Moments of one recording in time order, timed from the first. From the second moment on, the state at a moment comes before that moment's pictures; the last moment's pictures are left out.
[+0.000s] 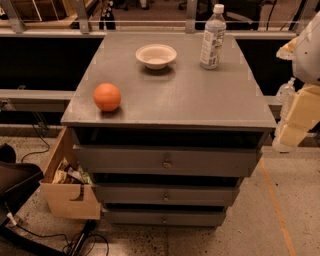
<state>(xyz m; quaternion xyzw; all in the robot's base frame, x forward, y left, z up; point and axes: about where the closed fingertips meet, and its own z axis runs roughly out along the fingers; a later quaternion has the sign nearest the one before) 0.437 -0.214 0.989 -0.59 0.79 -0.07 0.17</state>
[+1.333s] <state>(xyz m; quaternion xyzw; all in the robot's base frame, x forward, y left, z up) 0.476 -0.187 0.997 -0.55 0.77 0.01 0.32</state>
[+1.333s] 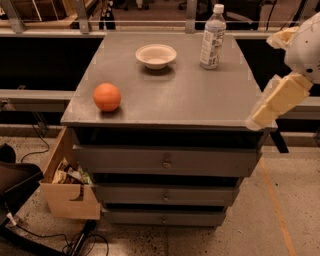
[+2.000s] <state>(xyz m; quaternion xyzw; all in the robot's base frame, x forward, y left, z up) 0.518 -0.113 0.998 -0.53 0.69 0.14 0.47</state>
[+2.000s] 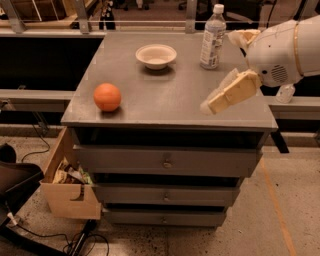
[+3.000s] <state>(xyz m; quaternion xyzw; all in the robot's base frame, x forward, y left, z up) 0.543 -0.002 0.984 -0.54 0.64 0.22 0.51</state>
